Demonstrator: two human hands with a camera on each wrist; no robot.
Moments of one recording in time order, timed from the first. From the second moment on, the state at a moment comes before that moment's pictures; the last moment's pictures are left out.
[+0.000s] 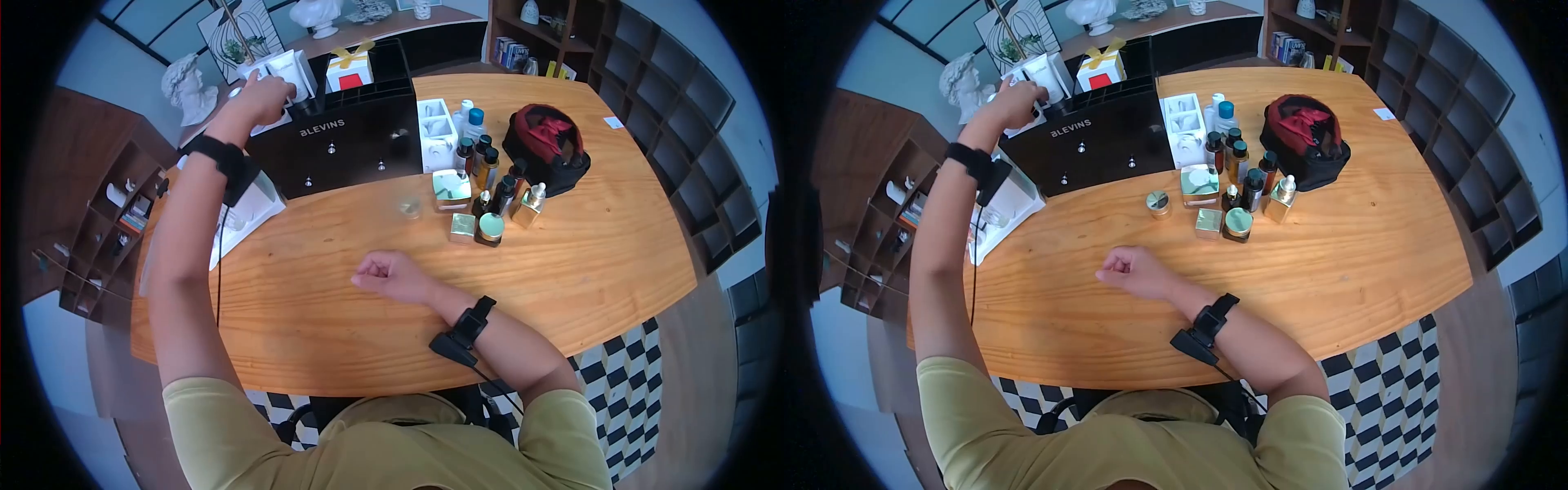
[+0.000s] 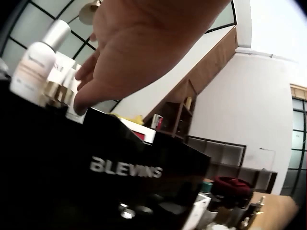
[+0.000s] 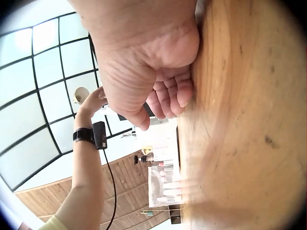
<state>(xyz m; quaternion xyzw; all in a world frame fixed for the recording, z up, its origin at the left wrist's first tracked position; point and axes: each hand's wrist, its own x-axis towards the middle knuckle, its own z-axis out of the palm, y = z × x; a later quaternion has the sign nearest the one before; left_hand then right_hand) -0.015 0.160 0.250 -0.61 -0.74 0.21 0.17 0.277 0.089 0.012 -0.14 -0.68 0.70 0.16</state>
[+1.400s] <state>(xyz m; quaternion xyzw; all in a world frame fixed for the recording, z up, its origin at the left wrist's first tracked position) 0.128 0.162 0.141 -0.77 -0.57 -0.21 0.19 0.276 0.091 0.005 -0.11 -0.70 0.68 0.19</state>
